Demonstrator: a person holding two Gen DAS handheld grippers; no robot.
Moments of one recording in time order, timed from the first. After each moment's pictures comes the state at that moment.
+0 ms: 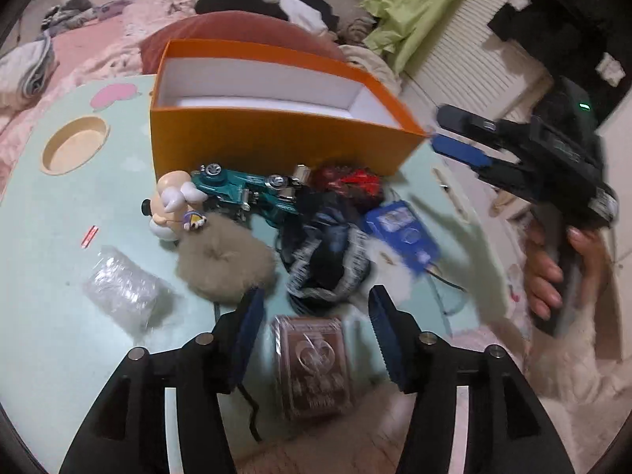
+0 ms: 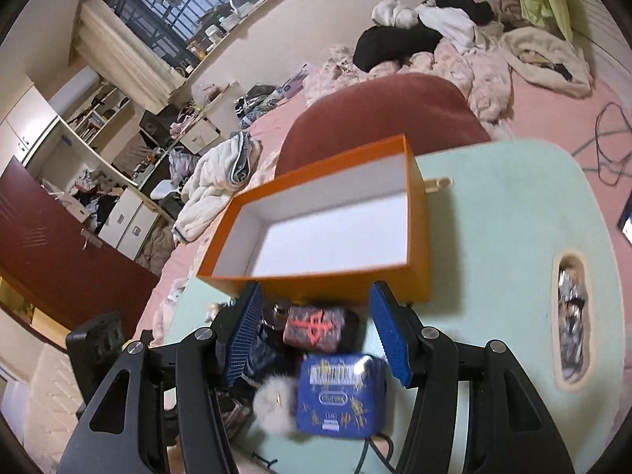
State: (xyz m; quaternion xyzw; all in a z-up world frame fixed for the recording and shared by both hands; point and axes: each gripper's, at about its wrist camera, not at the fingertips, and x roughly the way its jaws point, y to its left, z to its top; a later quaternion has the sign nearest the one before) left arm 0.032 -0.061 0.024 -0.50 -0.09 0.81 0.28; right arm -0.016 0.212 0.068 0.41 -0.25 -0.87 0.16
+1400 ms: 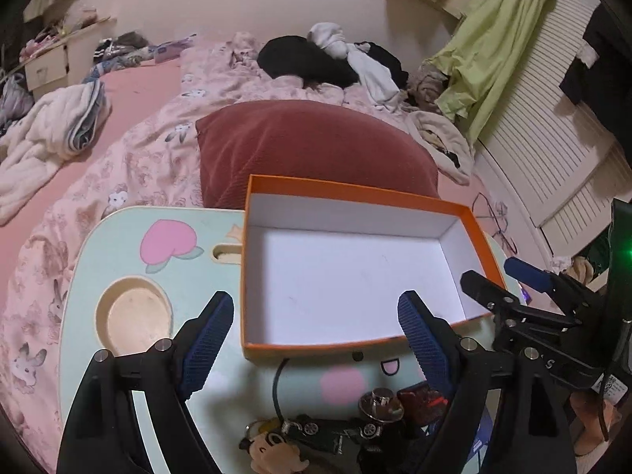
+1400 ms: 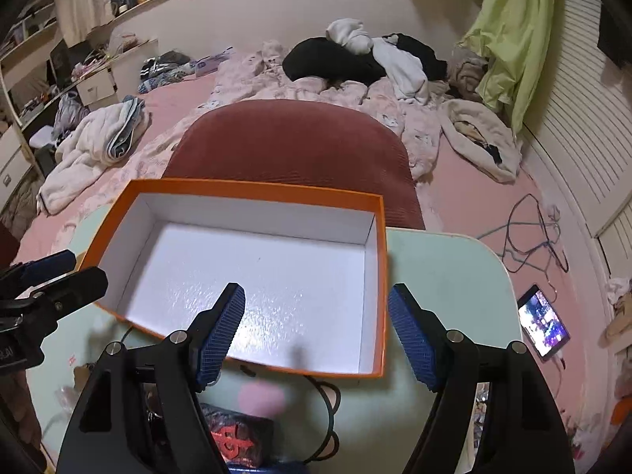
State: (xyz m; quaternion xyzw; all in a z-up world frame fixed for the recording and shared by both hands) left arm -0.126 -0.065 0.069 -0.45 -0.07 0.88 0.14; right arm -0.095 0.155 0.073 0.45 -0.02 -0.89 -0.05
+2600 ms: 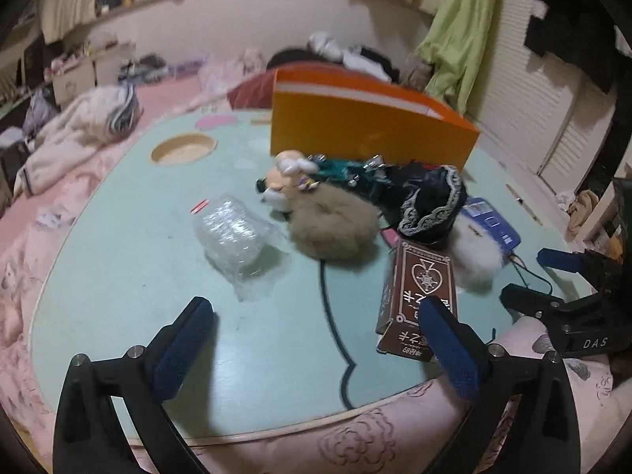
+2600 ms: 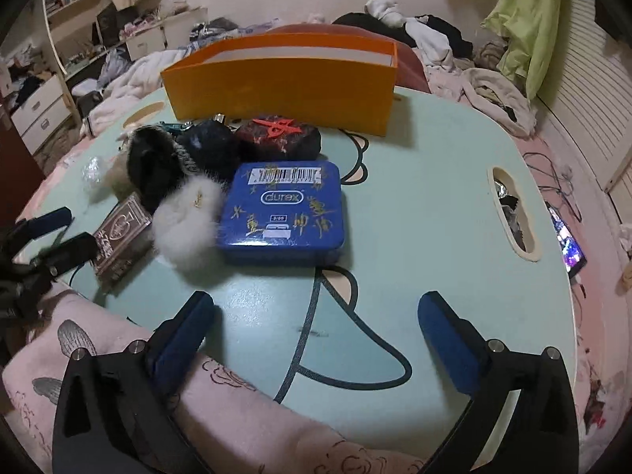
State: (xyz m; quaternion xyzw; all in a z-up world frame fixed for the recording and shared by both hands) left arm 0.081 -0.079 -0.001 -0.38 -0.02 0.91 0.12; right arm 0.077 0.144 0.003 0.46 0.00 -0.89 0.02
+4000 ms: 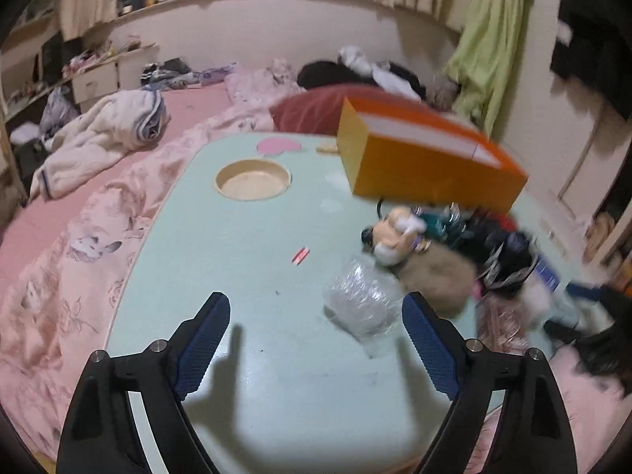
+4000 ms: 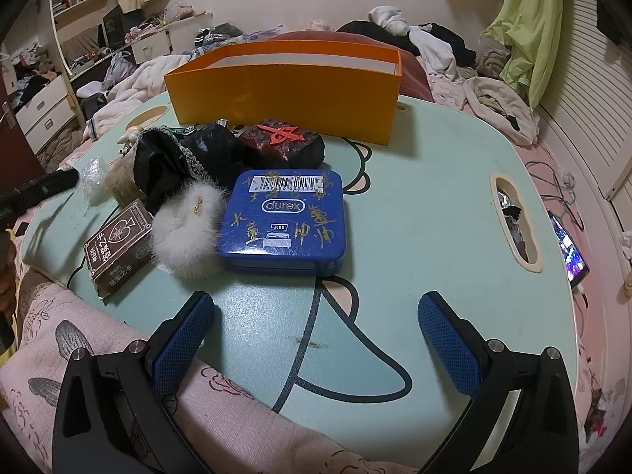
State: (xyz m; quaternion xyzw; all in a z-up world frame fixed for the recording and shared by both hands) left arm 0.037 -0.140 0.011 -0.39 -0.02 0.91 0.10; right arm 0.080 0.136 0.003 0.45 0.01 -0.89 0.03
